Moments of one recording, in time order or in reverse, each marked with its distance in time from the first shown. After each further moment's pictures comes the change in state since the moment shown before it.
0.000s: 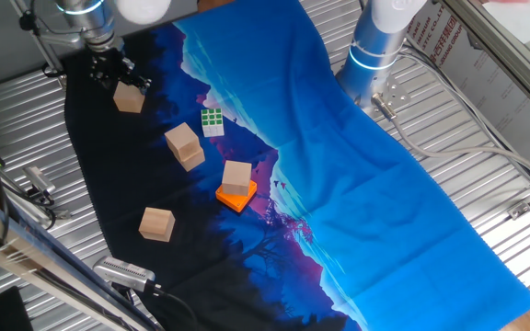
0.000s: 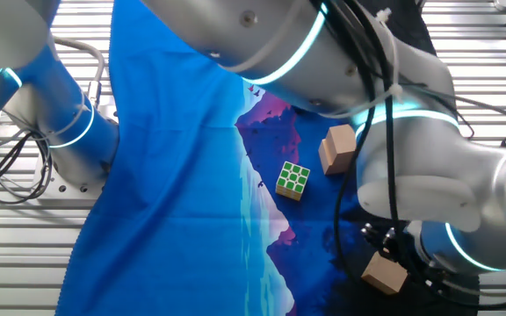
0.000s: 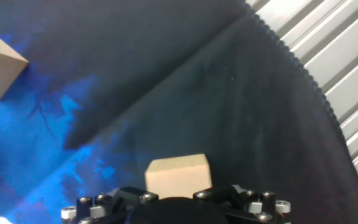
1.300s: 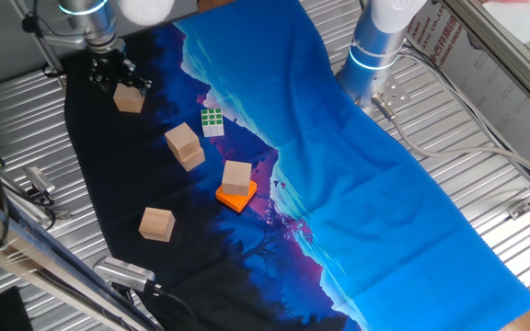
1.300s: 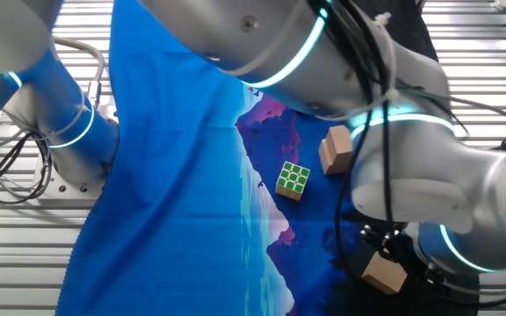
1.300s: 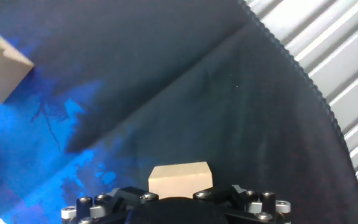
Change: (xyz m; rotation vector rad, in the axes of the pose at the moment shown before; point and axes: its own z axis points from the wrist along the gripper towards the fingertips) arm 0.001 0.000 0.004 0.045 -0.035 -0.155
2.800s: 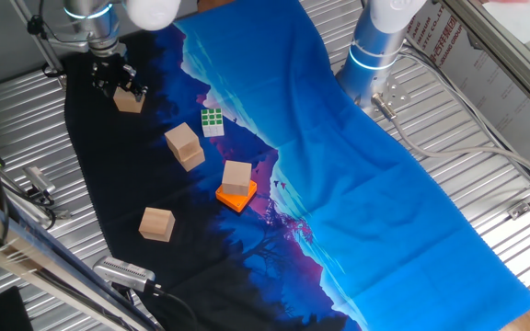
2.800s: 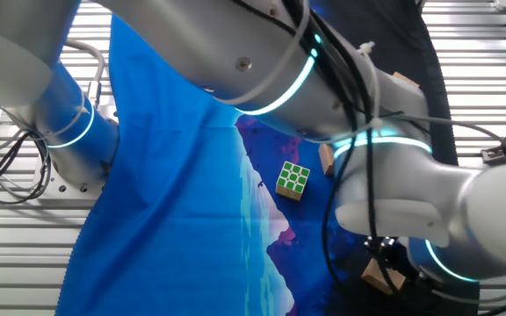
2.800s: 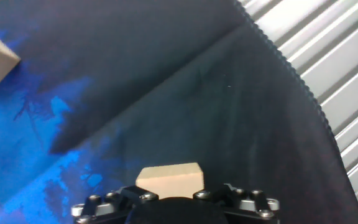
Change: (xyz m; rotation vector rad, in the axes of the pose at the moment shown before) arm 0.002 -0.012 0.022 0.027 -0.020 0.070
